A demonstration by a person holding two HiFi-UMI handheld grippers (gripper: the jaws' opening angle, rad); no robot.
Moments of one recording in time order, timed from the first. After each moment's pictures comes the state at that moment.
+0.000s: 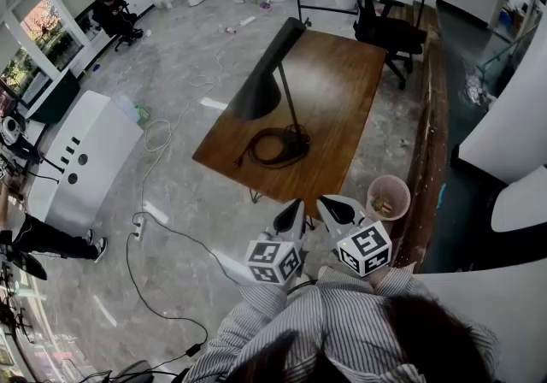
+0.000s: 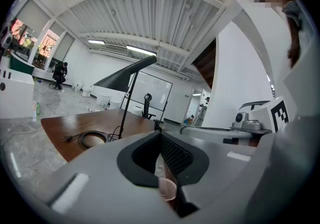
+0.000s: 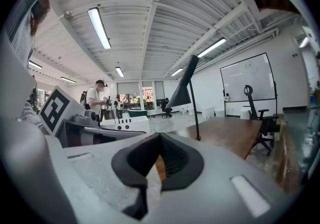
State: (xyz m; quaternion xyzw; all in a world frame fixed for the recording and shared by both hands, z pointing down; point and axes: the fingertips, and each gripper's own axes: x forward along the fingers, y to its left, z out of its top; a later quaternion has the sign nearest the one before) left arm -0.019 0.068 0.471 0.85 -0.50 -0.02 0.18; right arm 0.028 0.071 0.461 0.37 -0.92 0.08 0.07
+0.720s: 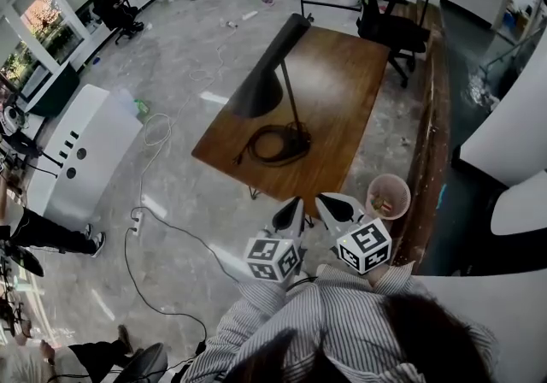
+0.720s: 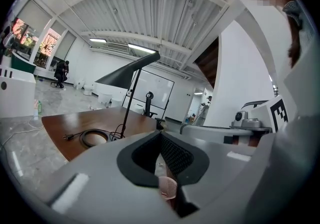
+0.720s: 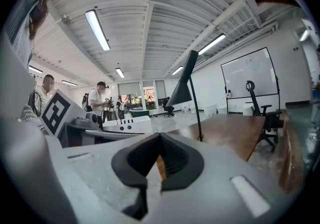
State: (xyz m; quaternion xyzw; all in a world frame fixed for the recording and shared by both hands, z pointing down) left arm -0.022 0.058 0.481 0.84 -0.51 -0.01 0.19; right arm 0.023 0.060 0.468 0.36 -0.93 0.10 0.07
